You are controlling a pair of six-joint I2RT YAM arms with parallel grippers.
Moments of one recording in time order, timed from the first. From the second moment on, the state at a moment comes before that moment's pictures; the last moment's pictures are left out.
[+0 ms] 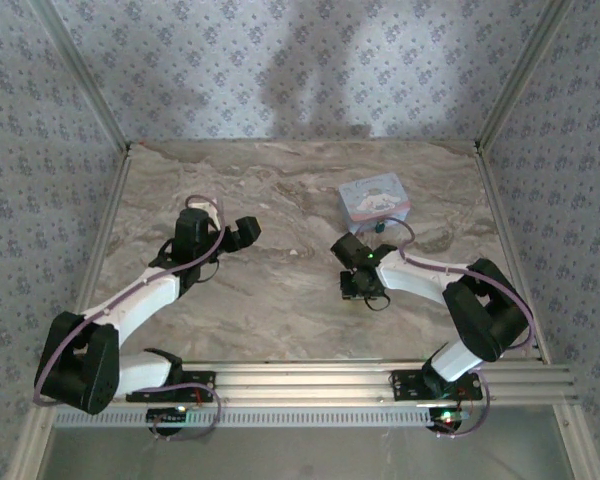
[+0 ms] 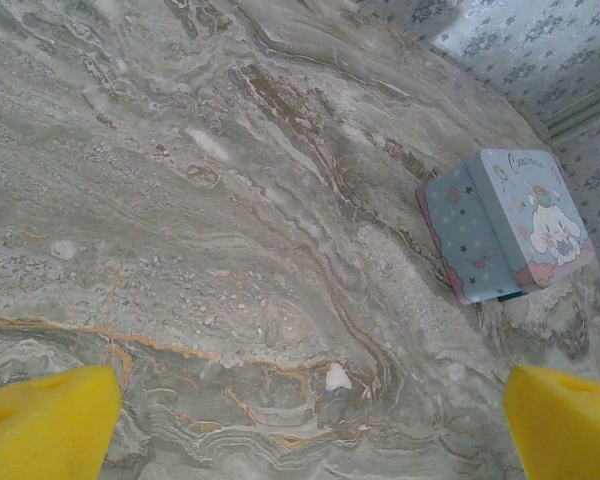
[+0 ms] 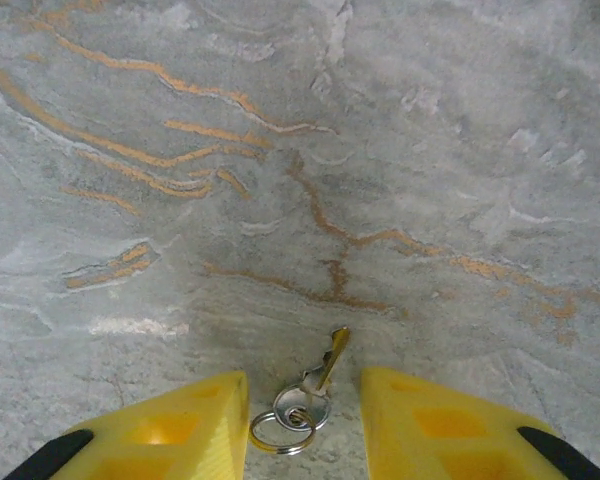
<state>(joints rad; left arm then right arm) -0.37 1.23 0.62 0.10 0.19 -0.64 0.69 1.56 0.82 -0.62 0.09 0.65</state>
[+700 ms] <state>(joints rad) -0.37 1.23 0.62 0.10 0.19 -0.64 0.70 1.54 0.80 -0.63 0.10 0.67</state>
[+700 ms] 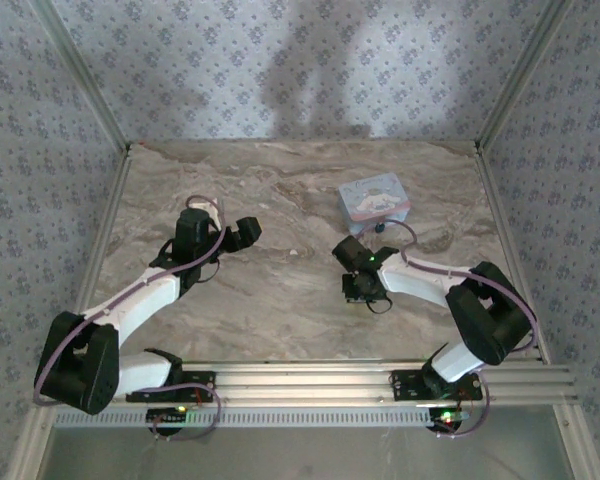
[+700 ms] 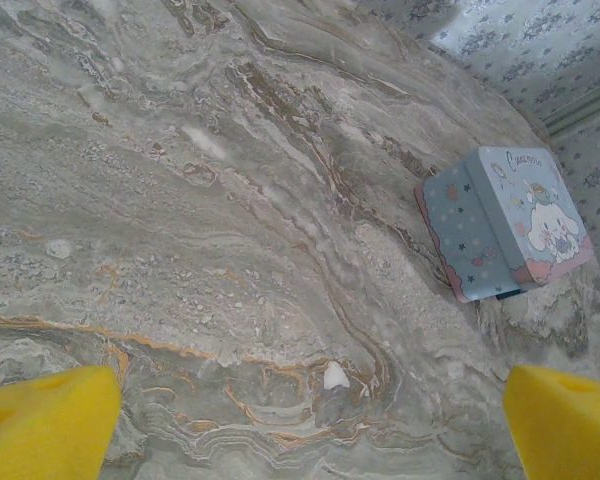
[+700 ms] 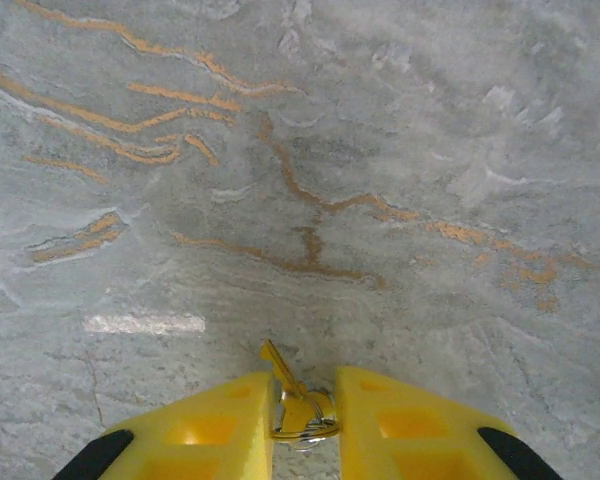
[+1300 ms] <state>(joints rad) -0.37 1.23 0.62 0.10 0.19 -0.65 0.71 1.50 0.78 -0.64 0.10 0.67</state>
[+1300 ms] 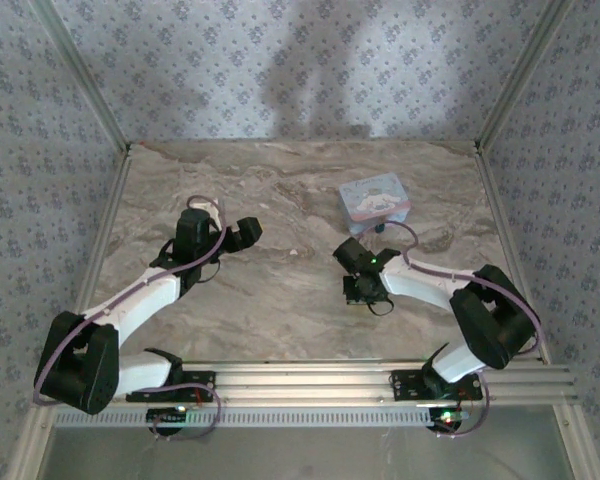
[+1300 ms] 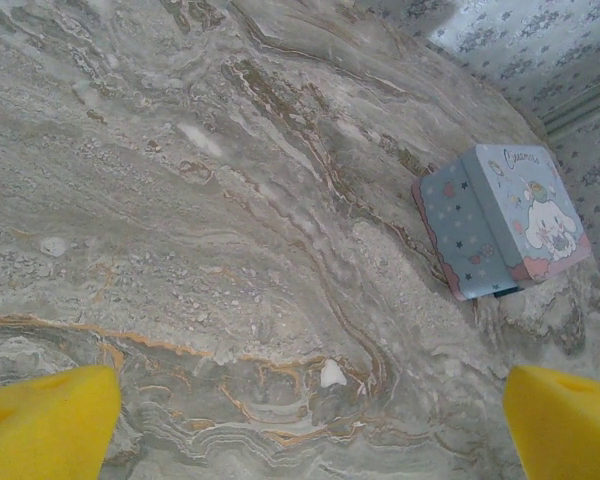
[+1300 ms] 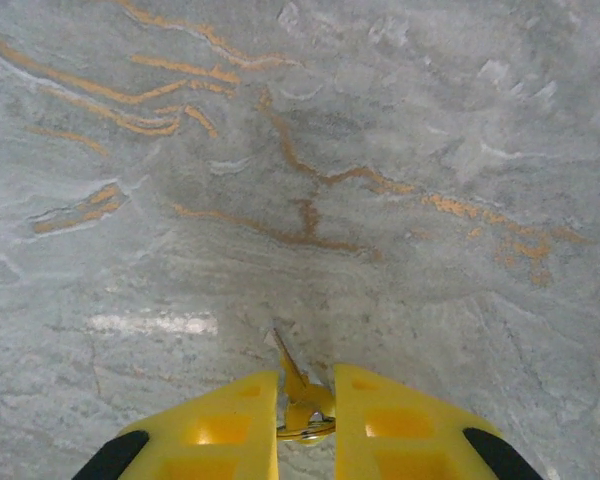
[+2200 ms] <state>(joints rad) -0.41 1.37 0.79 -0.01 0.53 -1.43 0.72 1.36 0.96 -0.60 0.15 0.29</state>
